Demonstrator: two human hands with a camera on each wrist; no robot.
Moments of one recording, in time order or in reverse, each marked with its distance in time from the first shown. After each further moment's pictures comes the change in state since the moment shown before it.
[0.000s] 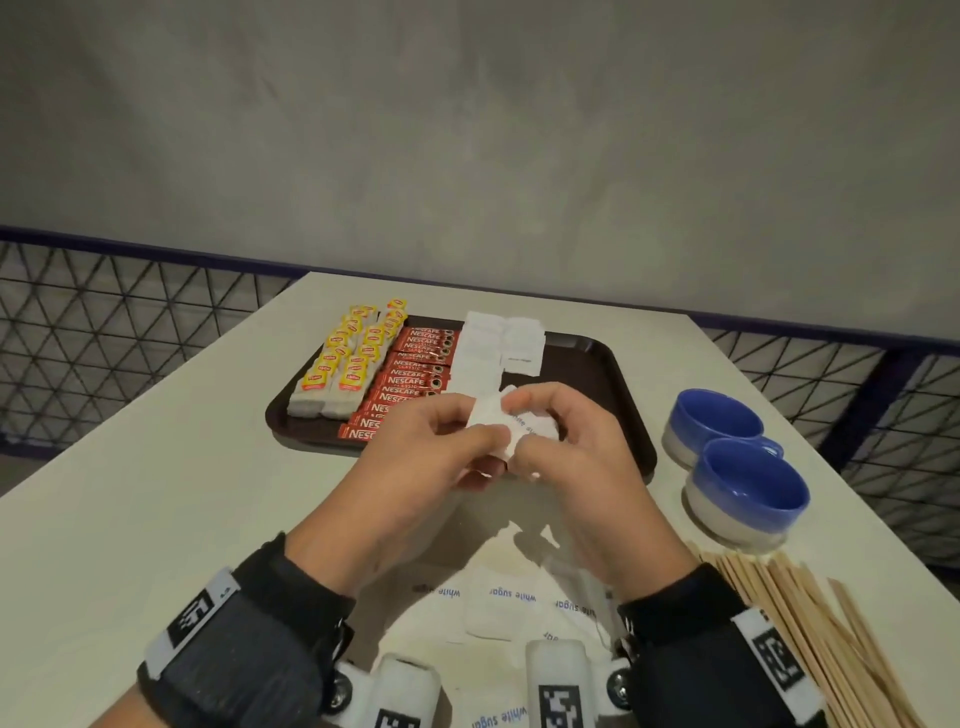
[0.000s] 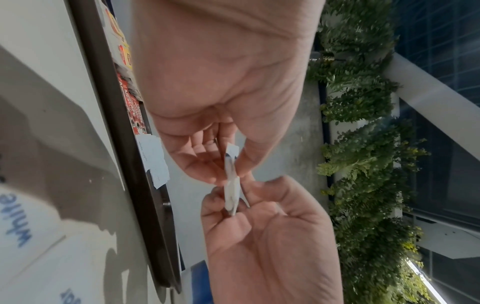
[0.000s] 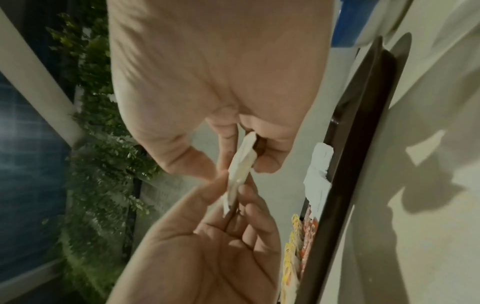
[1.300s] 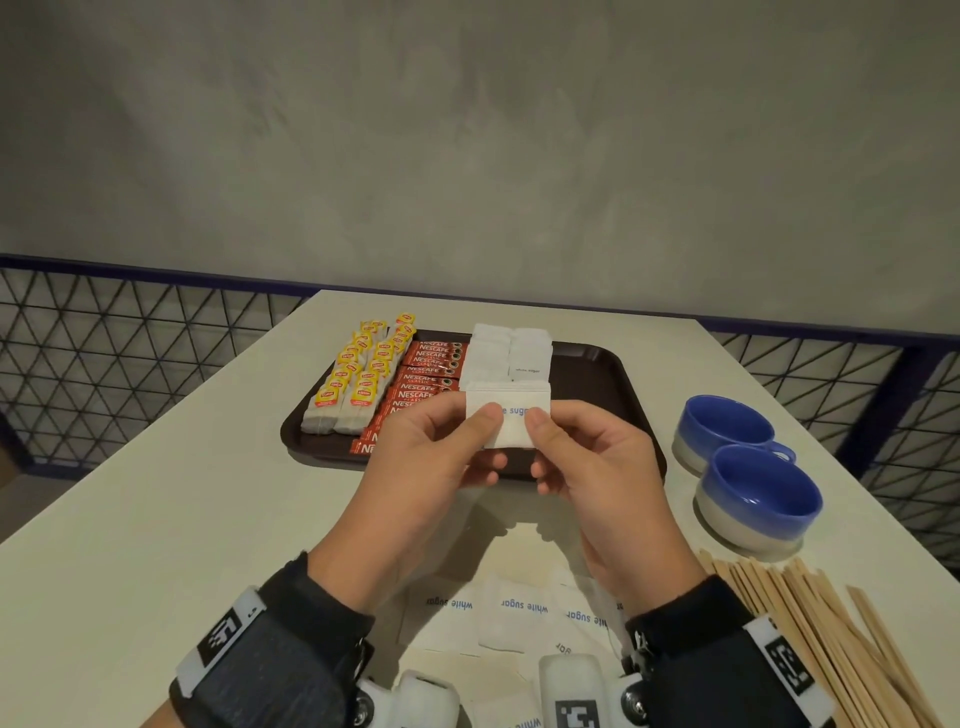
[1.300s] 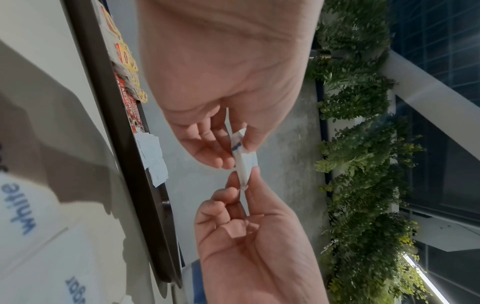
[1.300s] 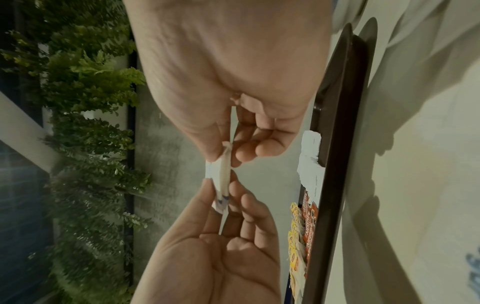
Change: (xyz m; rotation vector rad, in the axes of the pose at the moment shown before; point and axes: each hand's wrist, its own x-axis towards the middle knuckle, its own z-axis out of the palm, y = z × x) left_hand 0.000 0.000 0.001 -0.114 0.069 0.114; right_hand 0.004 0.013 -0.003 0.170 0.109 -0.076
